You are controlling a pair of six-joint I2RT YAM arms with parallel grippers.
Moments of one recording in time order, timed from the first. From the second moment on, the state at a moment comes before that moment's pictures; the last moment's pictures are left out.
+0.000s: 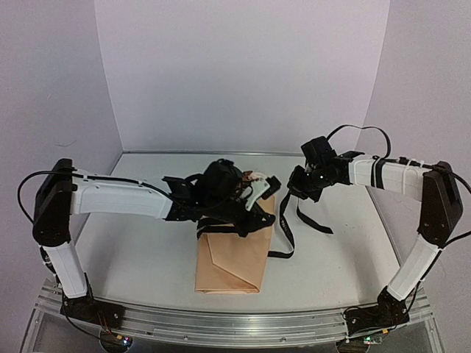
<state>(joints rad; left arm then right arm) -1.07 1.80 1.32 -0.06 0.28 -0.08 0.54 1.69 1.26 -0.47 0.00 0.92</state>
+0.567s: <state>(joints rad) -1.13 1.97 1.36 -0.20 0.24 0.05 0.55 1.84 1.44 -0.46 -0.23 0.90</state>
